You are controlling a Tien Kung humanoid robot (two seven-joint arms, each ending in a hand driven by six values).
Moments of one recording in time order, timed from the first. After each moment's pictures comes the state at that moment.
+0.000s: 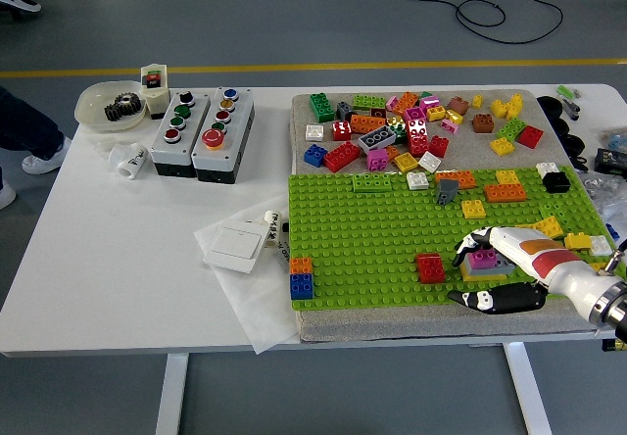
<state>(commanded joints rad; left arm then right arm) -0.09 0.05 -1.42 -0.18 1.61 0.15 0.23 0.32 -0.85 0.68 1.78 -1.59 -0.20 -0.09</state>
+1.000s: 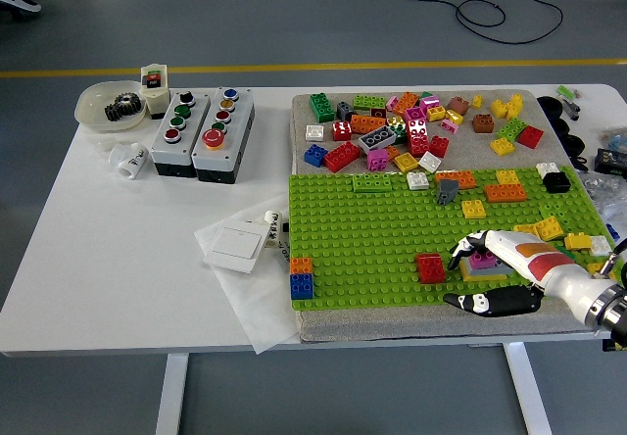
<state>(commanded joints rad) -0.09 0.05 -1.43 -0.18 1.63 0.15 0.23 0.32 -0.83 0.67 1.77 -1.57 -0.20 -0.08</state>
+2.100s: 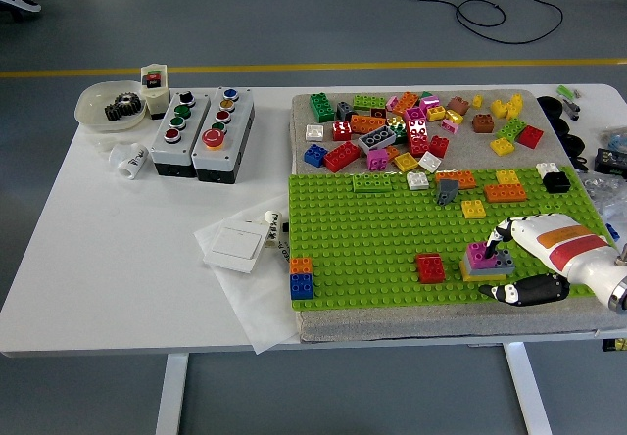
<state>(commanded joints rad) -0.09 0.06 -1.42 -0.18 1.61 0.14 0.23 0.29 -0.87 0.78 1.78 -1.84 -0.10 -0.19</state>
